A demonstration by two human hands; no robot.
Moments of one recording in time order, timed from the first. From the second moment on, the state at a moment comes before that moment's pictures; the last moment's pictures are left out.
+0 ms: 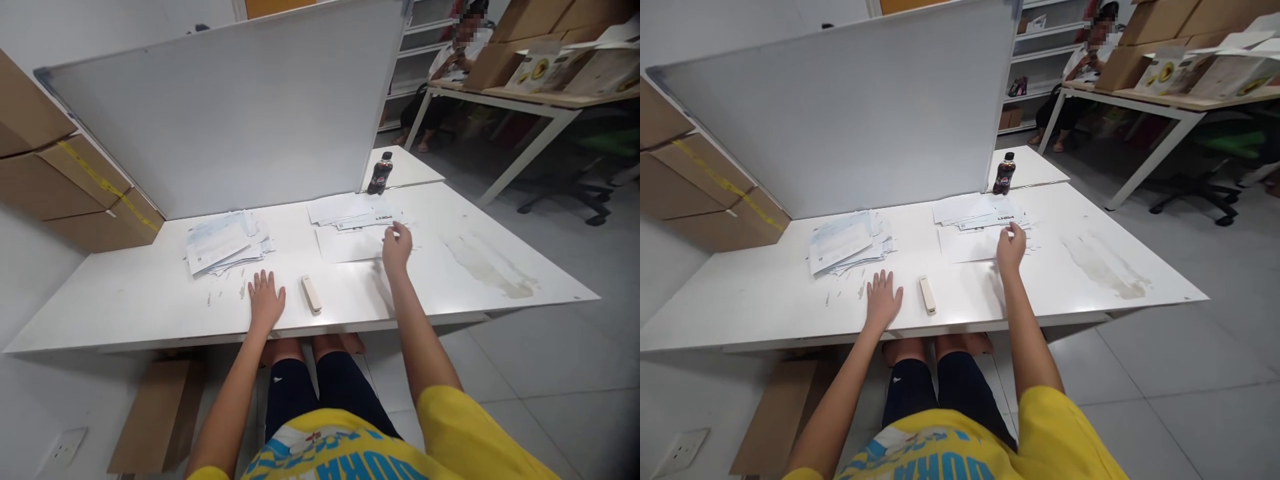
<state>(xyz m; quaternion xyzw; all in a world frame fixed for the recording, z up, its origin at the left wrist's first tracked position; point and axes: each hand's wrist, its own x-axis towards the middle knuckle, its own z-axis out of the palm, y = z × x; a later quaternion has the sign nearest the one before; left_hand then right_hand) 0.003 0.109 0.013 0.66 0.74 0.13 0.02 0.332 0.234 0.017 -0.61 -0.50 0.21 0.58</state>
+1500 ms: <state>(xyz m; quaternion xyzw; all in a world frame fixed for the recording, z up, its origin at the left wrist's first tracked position) -0.187 0.267 0.067 0.57 0.81 0.08 -0.02 0.339 0.160 -0.003 -0.71 -0.48 0.26 0.44</state>
